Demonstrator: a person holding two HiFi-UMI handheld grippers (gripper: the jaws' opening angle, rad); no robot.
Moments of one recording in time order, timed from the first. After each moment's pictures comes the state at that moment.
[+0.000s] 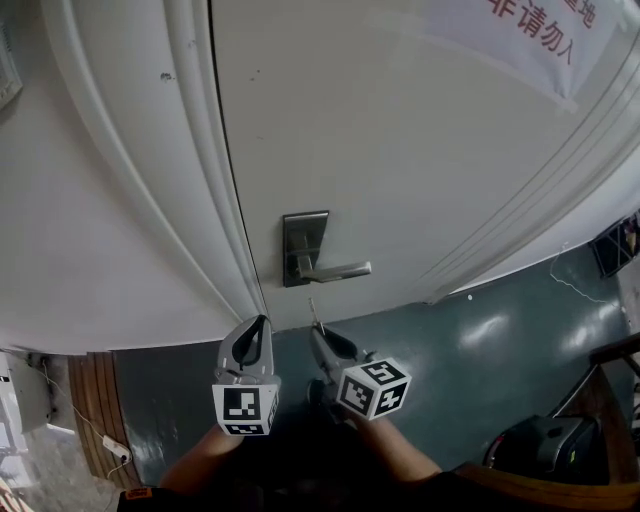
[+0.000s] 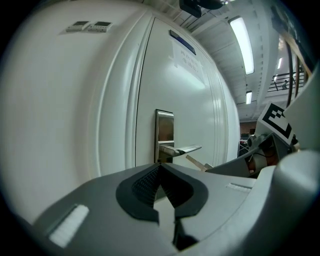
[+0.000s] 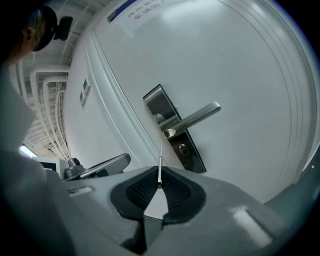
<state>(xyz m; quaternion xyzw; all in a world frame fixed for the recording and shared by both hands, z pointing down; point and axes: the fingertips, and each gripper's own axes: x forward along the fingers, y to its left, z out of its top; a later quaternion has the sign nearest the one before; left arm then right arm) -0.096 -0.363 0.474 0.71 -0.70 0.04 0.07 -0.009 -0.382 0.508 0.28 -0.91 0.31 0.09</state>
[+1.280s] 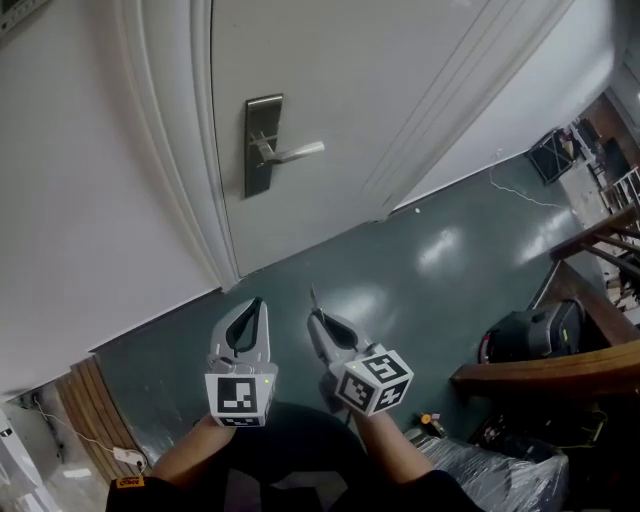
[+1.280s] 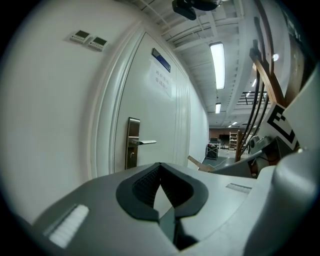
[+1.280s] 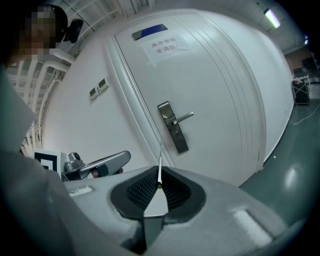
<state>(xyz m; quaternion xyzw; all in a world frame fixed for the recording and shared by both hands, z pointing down) -0.045 -0.181 0.475 0.81 -0.58 0.03 0.07 0.050 -0.168 0.505 0.43 -0.86 0.27 0.06</state>
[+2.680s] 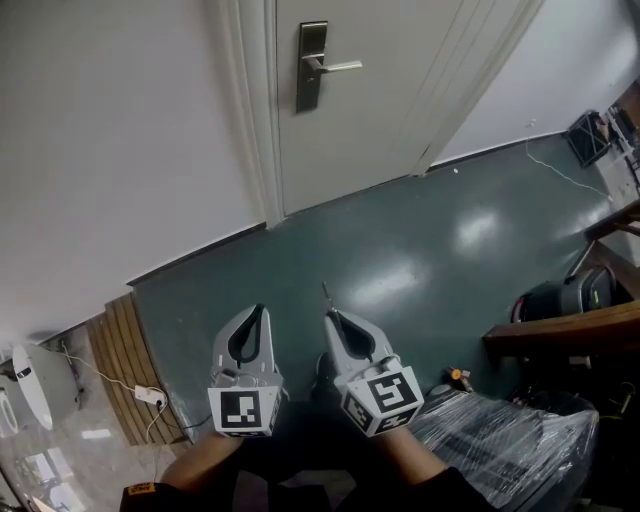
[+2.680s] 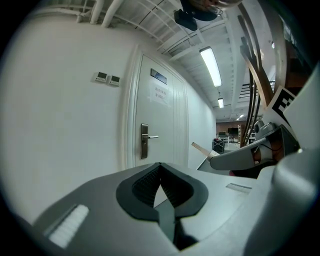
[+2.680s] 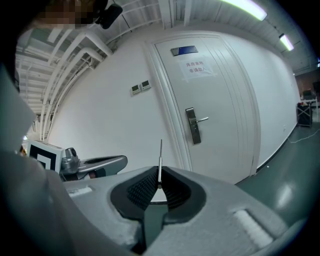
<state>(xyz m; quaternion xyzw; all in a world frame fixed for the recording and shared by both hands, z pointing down) -0.077 0.112 0.470 0.77 -0.63 0.06 0.06 0.028 0.111 0.485 0.42 -0.88 0.19 0.09</state>
